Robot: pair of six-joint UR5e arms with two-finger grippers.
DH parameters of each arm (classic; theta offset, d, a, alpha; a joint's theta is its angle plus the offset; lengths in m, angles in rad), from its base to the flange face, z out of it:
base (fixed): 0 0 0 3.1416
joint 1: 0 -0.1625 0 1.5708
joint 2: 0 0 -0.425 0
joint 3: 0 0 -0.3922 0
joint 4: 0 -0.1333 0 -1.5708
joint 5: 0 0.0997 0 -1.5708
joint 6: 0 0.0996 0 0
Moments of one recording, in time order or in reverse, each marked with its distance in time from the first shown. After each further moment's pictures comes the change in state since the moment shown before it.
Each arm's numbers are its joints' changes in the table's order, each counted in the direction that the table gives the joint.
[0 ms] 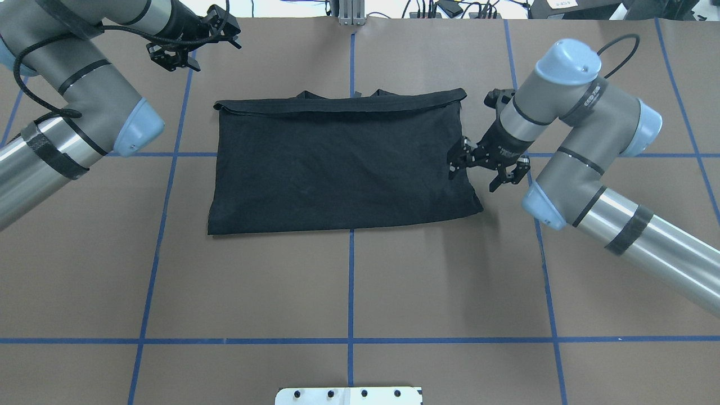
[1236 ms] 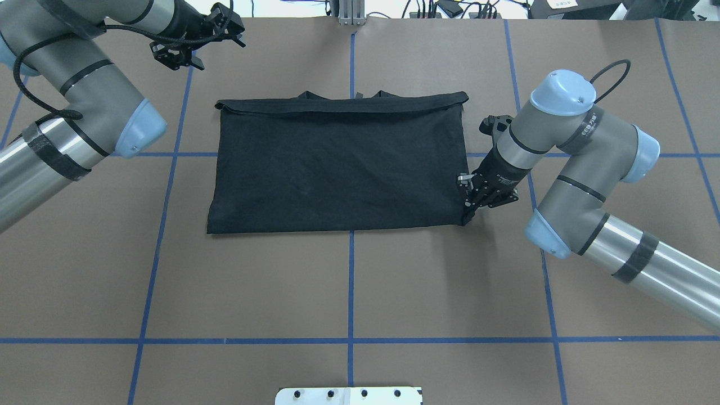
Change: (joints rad) left arm -0.006 0.003 0.014 0.000 0.007 -0.007; right arm 0.052 0.082 -0.115 0.003 -0.011 0.006
